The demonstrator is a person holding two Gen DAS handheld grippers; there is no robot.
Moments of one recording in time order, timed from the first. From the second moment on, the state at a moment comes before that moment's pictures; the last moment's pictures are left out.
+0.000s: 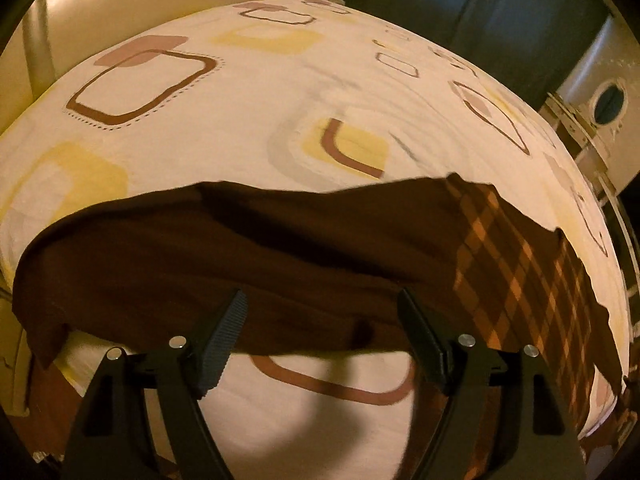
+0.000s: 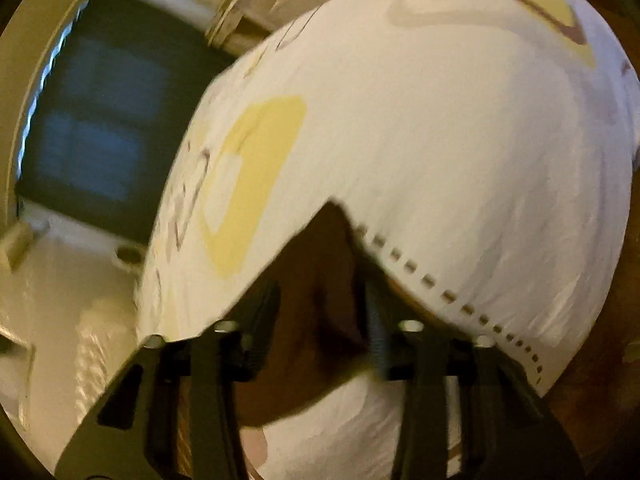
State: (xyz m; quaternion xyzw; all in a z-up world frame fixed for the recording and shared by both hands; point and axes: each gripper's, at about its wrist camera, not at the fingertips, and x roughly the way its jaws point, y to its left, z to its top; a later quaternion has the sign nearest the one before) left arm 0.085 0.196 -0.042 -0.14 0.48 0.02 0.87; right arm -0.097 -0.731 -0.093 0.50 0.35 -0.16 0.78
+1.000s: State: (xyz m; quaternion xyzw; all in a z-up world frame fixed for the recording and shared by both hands) left arm 0.026 0.198 -0.021 -0.16 0.45 -0.04 0.88; right arm 0.059 -0.378 0.076 0.39 0.32 0.20 0.84
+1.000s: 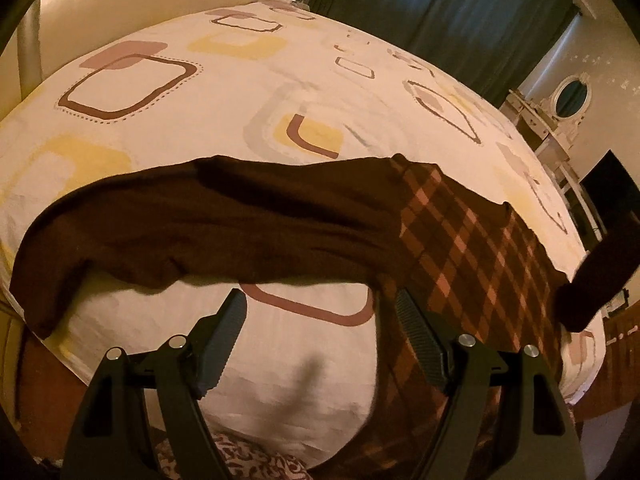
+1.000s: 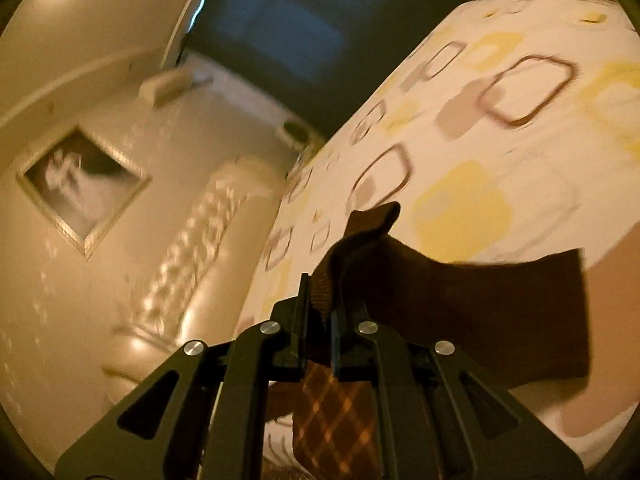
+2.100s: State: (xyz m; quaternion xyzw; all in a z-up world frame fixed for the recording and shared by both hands) left arm 0.015 0.205 -0.036 -0.21 0.45 -0.07 0.87; right arm 0.057 -0.011 -0.111 0.16 0.58 0.28 0.75
